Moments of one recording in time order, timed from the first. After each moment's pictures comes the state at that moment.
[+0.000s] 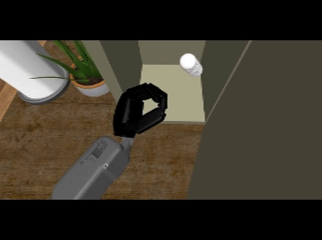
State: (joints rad) left arm -0.54 0.08 -0.48 -1.07 0.62 0.34 -0.50; right arm 0.29 -0.36 0.47 -2.48 0.00 -0.03 0.21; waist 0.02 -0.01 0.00
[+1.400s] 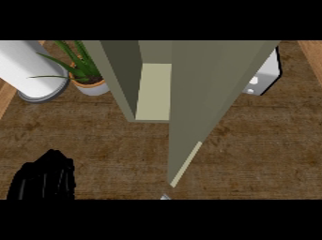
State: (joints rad) left arm 0.21 0.47 -0.39 -1.80 0.64 0.24 -0.52; right arm -0.20 -0.16 0.90 -2.35 0.21 -0.15 0.64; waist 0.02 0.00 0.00
